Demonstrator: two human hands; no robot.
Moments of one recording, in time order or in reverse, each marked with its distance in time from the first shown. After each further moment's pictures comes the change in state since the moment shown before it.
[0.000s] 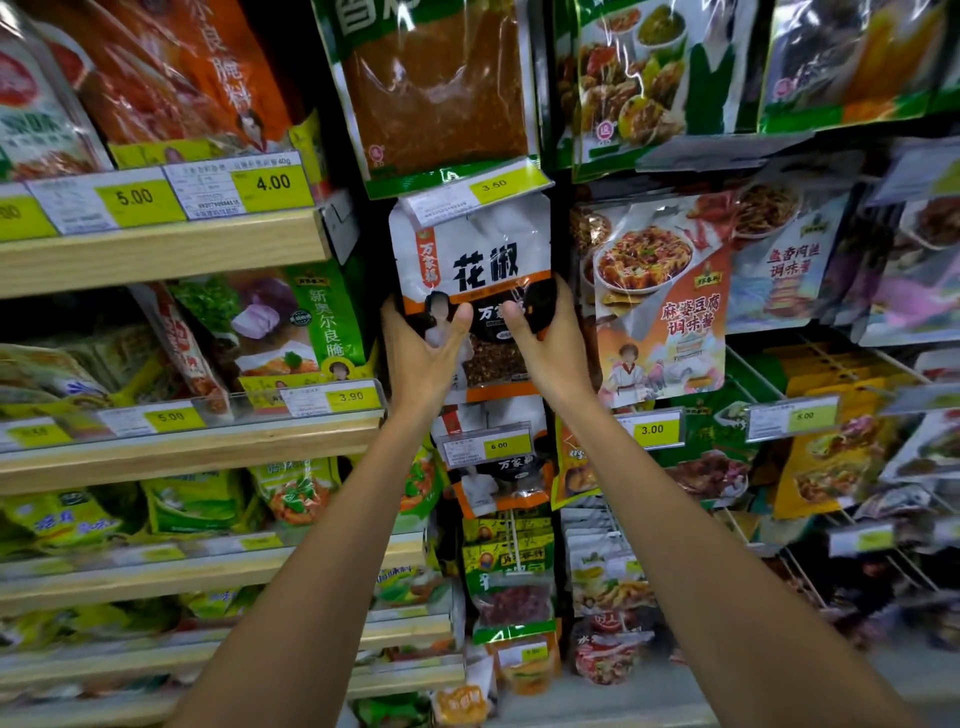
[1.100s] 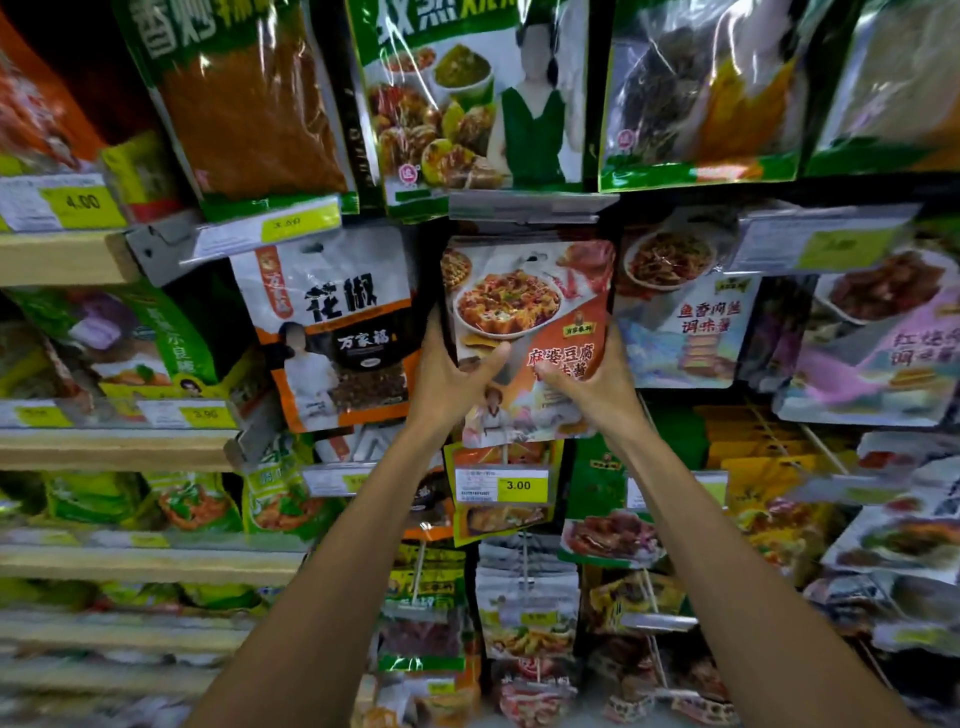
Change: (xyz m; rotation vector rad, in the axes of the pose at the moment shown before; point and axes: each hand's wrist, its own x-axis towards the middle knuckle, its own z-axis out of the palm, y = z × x) left_hand -0.025 0.039 0.151 0.018 -0.182 -0.028; right_hand 0.070 0.095 -0.169 0.080 -0.162 0.087
